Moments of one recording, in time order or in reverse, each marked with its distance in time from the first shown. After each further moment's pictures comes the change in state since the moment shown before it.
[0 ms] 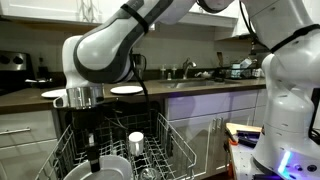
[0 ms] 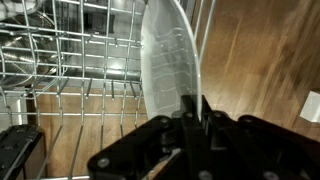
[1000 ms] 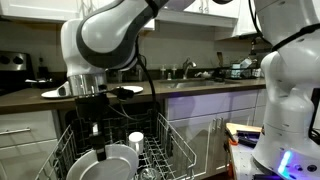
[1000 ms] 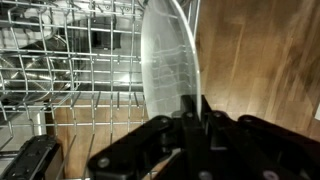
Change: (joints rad) arm 0.043 -0.104 -0.033 -0.046 -0.021 -0.071 0.109
